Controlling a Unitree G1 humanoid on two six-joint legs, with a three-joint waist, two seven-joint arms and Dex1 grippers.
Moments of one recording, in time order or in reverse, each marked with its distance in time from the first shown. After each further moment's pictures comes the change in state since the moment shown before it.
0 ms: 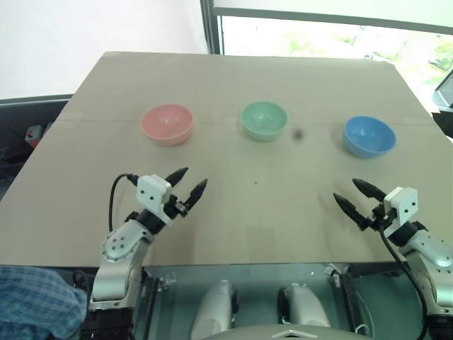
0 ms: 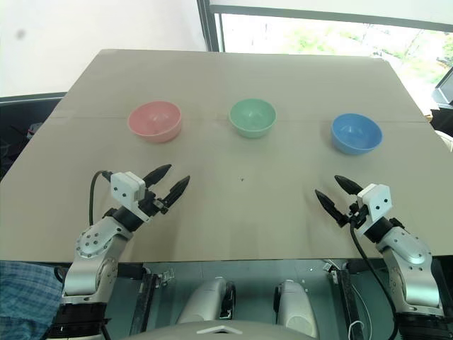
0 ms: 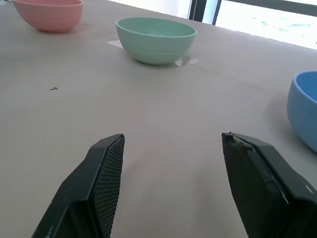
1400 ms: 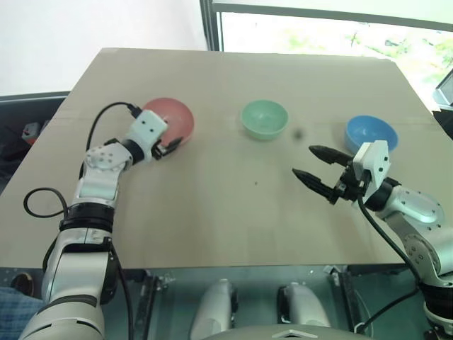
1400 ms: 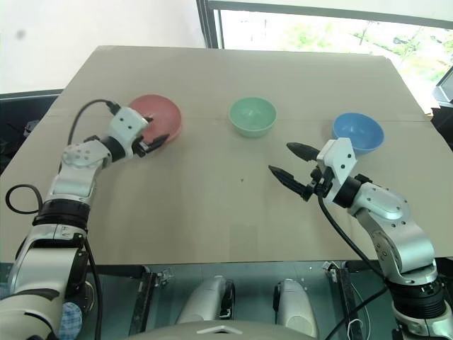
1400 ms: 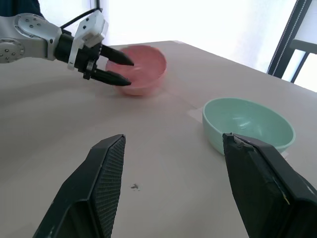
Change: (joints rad) left arm -0.714 0.291 -0.161 0.806 0.322 -0.103 -0.098; right arm -0.277 -0.087 0.155 -0.417 0.126 0.496 -0.085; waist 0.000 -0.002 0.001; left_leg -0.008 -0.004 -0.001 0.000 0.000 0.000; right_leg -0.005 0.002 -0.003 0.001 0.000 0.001
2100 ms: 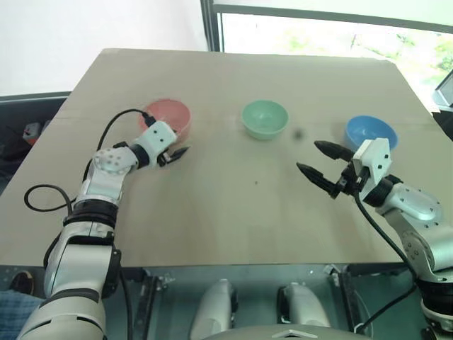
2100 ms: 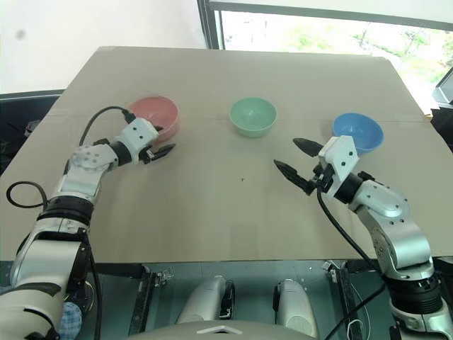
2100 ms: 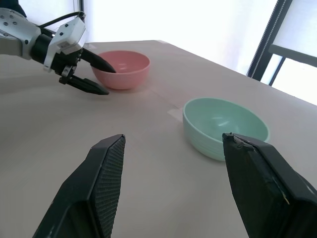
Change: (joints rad) left arm -0.081 0.002 -0.061 0.201 0.098 -0.152 -0.004; right arm -0.015 0.013 -0.001 0.066 -0.073 -0.067 -0.012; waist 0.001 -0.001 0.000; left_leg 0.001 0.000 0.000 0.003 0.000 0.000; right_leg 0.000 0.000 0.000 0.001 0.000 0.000
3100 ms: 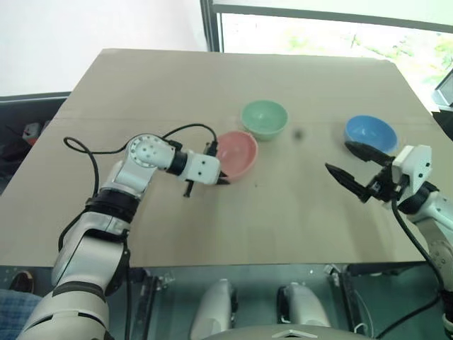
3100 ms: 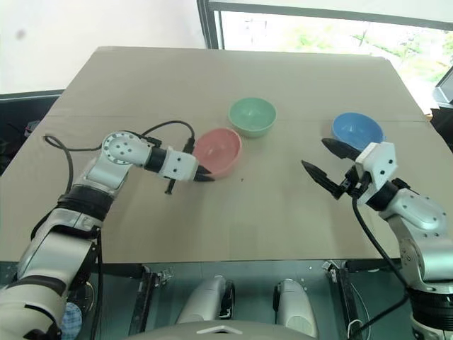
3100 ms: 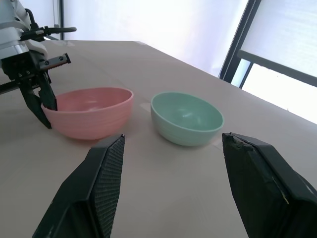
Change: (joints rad) left arm -0.023 -0.020 -0.243 -0.351 -0.093 -0.174 -0.721; right arm 0.140 -0.058 -0.194 0.018 0.065 -0.128 0.117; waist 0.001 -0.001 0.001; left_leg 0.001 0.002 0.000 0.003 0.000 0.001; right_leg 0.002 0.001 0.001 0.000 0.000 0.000
